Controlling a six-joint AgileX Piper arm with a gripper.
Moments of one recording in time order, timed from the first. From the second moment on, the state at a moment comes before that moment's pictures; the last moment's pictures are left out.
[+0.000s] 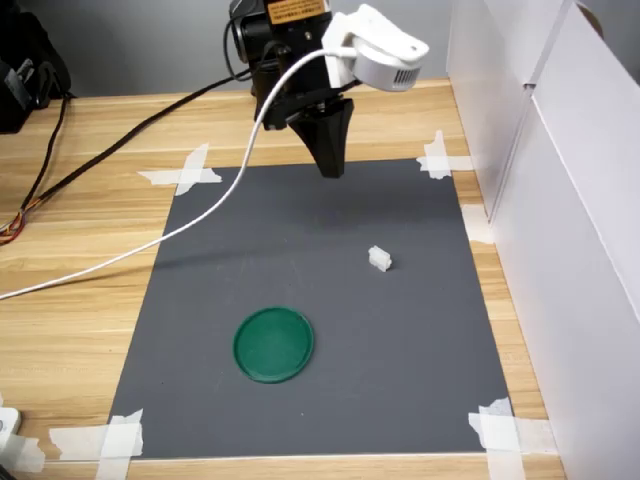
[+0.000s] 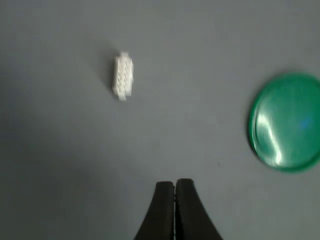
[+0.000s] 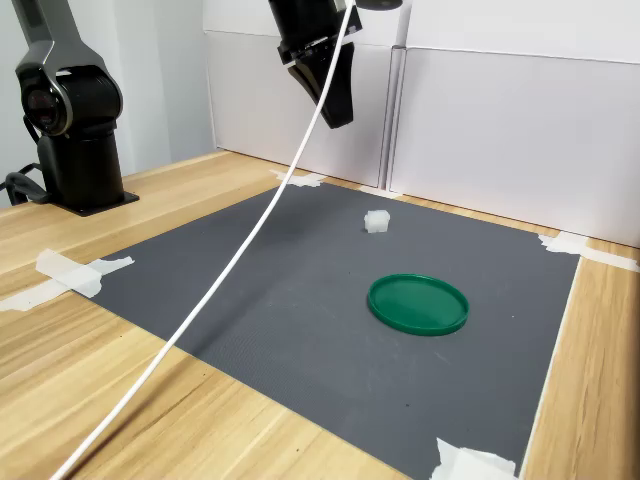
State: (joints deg) arm 17.4 76.3 -58.1 2.9 45.1 -45.1
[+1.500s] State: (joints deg) arm 24.4 98.8 -68.1 3.2 47.9 -45.7
